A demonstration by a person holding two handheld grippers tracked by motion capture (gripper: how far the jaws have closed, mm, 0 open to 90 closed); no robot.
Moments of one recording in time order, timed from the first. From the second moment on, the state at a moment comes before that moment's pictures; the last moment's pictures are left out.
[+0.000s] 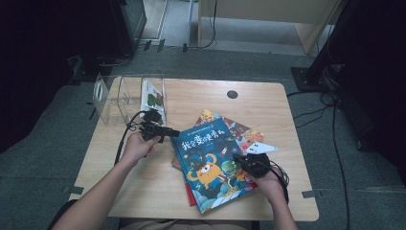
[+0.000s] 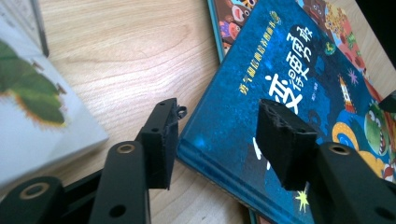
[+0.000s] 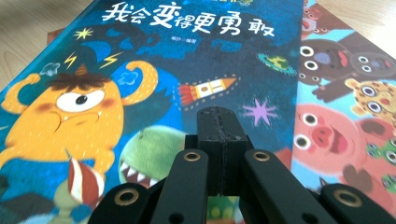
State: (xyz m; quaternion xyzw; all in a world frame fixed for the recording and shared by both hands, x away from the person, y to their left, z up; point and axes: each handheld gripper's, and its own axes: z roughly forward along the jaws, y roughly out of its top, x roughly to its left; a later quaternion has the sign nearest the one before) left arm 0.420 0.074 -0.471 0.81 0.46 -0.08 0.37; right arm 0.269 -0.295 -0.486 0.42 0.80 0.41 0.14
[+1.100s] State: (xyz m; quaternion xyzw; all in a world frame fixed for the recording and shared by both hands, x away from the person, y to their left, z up) left arm 0.427 0.060 -0.476 0.83 0.41 -0.08 0.37; right arm 0.206 -0.349 -0.493 0.45 0.79 0.40 0.14
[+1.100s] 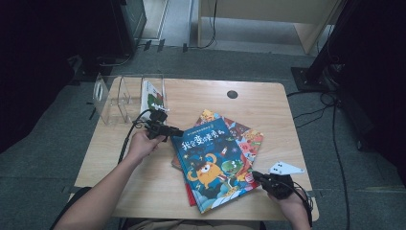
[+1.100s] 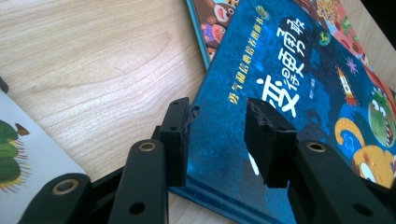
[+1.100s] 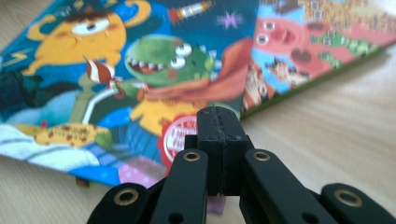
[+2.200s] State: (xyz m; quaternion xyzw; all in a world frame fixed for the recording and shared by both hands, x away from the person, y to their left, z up) left arm 0.429 0.062 -0.483 0.84 0.42 -0.08 0.34; right arm 0.182 -0.351 -0.497 0.40 0.82 0.41 0.08
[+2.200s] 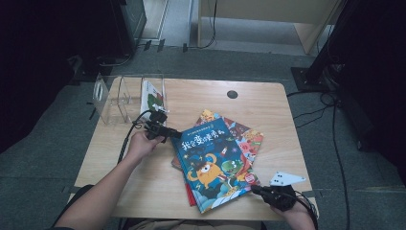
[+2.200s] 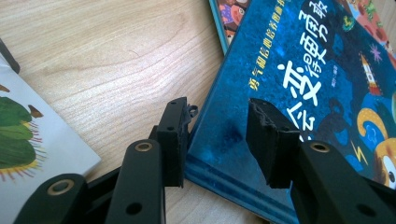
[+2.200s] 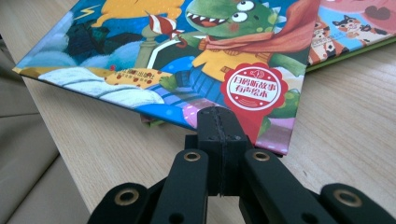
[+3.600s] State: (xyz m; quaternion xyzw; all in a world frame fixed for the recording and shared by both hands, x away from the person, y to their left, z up) left arm 0.399 0.086 -0.487 0.81 0.45 -0.12 0.34; right arm 0.233 -0.362 -0.495 0.50 0.77 0.38 0.12
